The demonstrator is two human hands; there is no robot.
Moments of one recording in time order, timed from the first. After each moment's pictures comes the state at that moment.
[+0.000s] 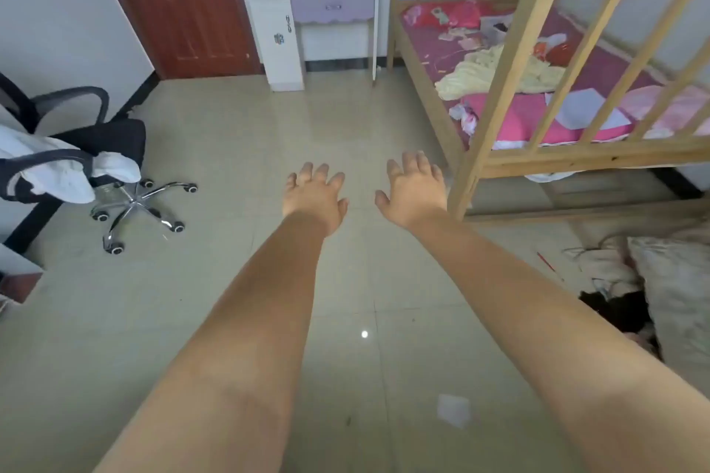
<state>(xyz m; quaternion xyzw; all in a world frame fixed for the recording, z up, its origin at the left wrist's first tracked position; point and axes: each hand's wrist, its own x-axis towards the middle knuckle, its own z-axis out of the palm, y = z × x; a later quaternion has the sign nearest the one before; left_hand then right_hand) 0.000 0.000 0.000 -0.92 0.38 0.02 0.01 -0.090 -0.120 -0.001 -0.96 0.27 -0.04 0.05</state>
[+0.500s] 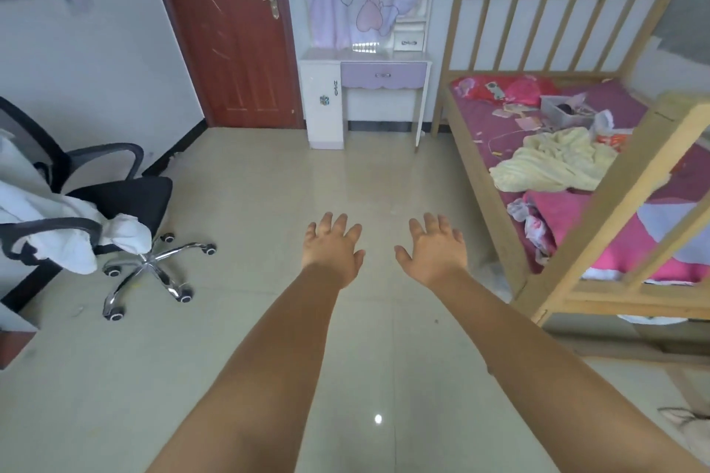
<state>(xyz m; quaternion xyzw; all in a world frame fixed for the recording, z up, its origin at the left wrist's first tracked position) 0.242 -0.146 -0.012 -0.94 0.34 0.02 0.03 0.159 -0.285 -0.016 -0.97 0.24 0.00 0.04</state>
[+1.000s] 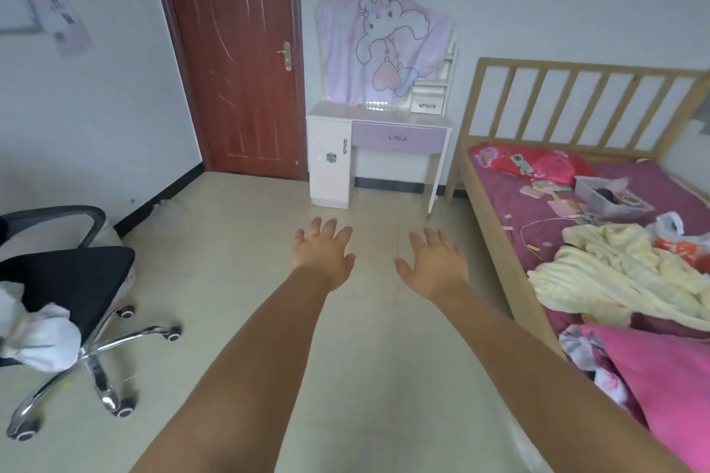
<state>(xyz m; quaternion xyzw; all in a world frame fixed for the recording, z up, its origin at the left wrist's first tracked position) 0.580 -0.305 0.031 -0.95 0.30 -0.02 0.00 0.494 -0.459 0.021 -0.98 0.21 -0.04 0.03</state>
